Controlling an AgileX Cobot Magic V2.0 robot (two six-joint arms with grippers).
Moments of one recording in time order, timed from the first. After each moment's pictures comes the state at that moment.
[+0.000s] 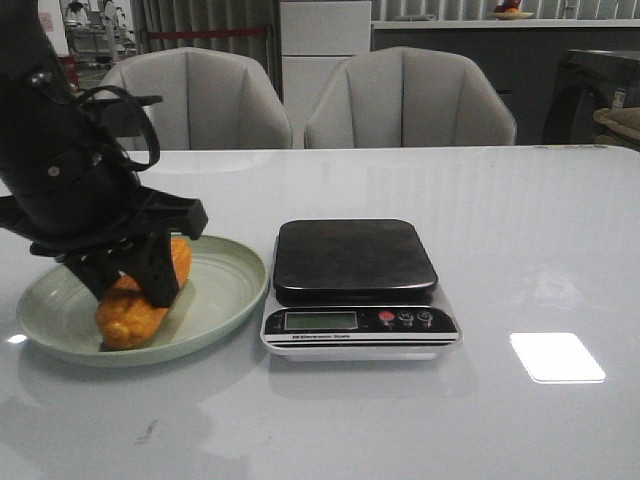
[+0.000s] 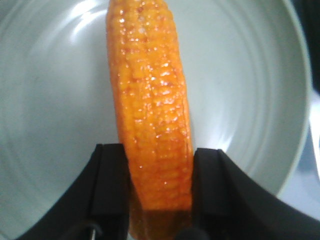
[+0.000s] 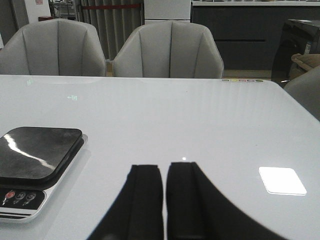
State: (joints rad) left arm -0.46 1.74 -1.05 -0.06 0.53 -0.21; right arm 0.07 -0.01 0.03 -0.05 0.08 0.11
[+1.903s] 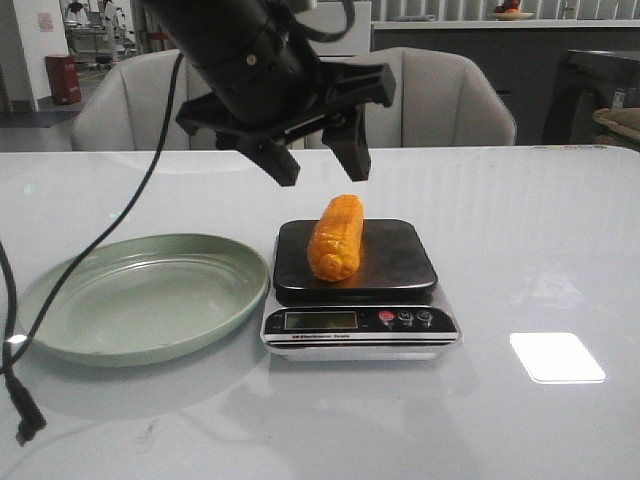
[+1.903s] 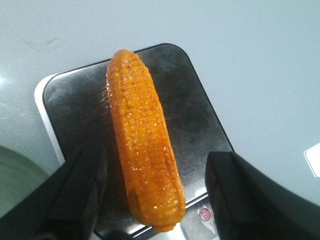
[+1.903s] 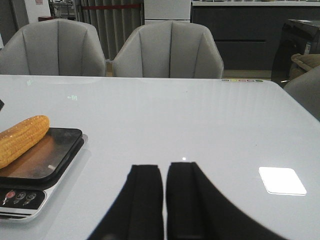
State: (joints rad) left arm -0.66 1.81 -1.36 -0.15 0.45 -0.20; right arm 0.07 -0.01 0.03 -0.05 0.08 0.11
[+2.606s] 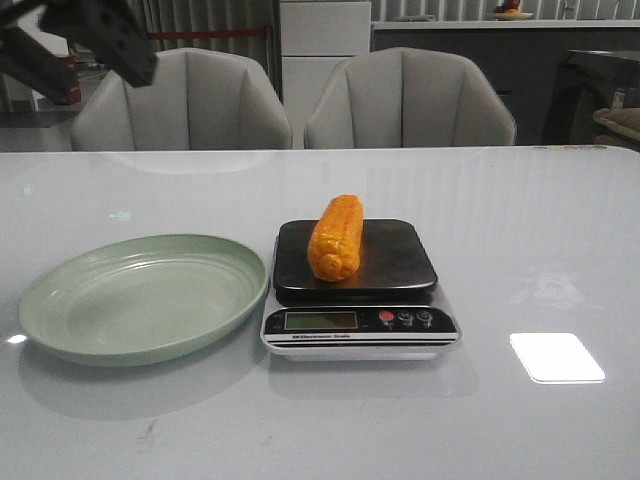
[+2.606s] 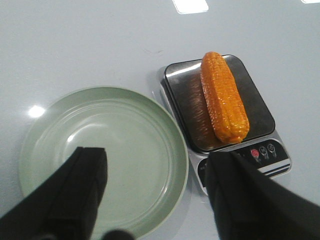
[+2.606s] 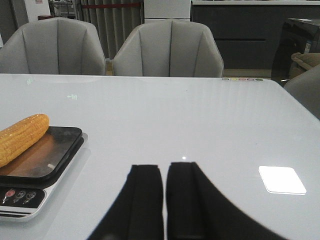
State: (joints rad) left arm -0.48 1.17 -0.88 -0.08 0.45 -0.20; right arm 0.07 -0.01 0.03 -0.05 0.08 0.11
